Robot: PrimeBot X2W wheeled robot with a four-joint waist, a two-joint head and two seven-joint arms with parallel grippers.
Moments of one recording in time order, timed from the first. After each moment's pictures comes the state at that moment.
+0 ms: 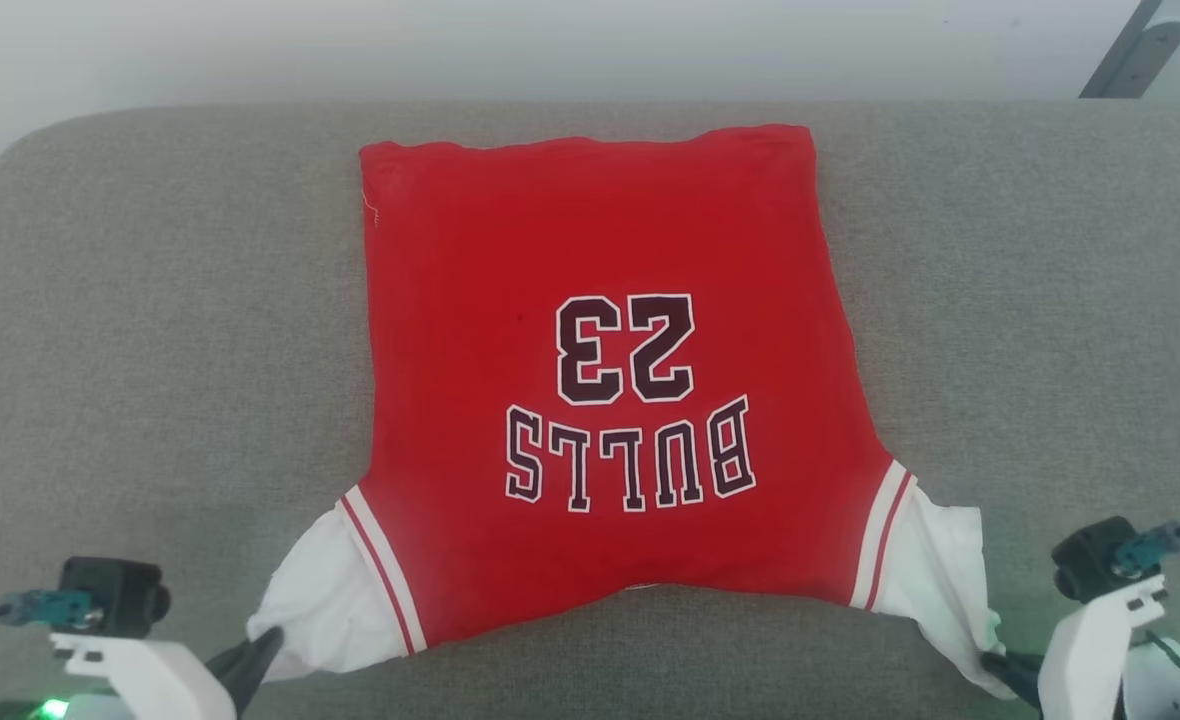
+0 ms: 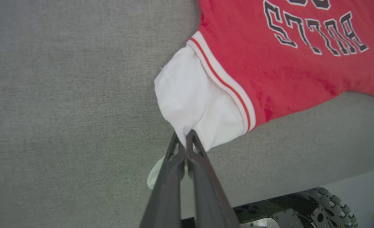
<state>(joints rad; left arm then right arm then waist) -0.30 1.13 -0.99 -0.27 -1.42 0.41 -0.02 0.05 -0.54 0.18 -0.07 0.67 0.13 0.78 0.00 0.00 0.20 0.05</state>
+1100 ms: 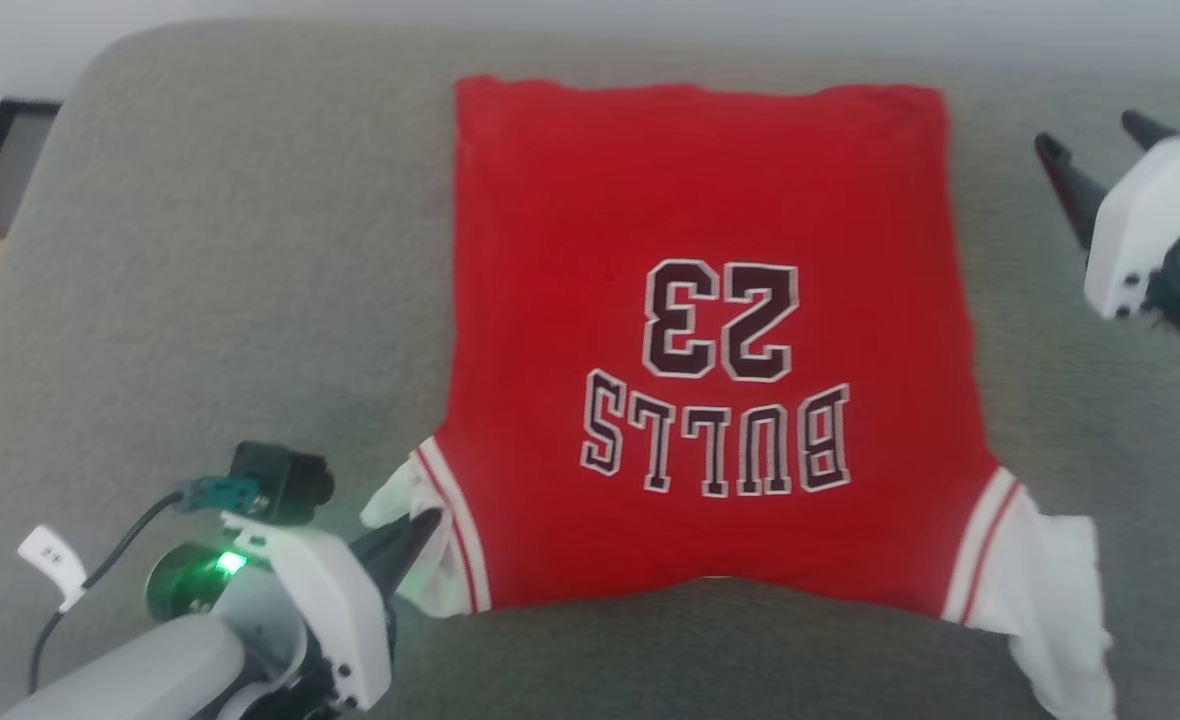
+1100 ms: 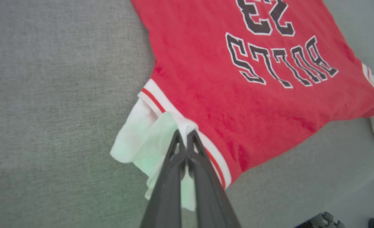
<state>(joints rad) -0.53 0.82 -1.05 -0.03 -1.25 0.23 0.00 -0.73 -0.42 0.15 0.37 0.38 0.13 0.44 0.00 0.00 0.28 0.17</state>
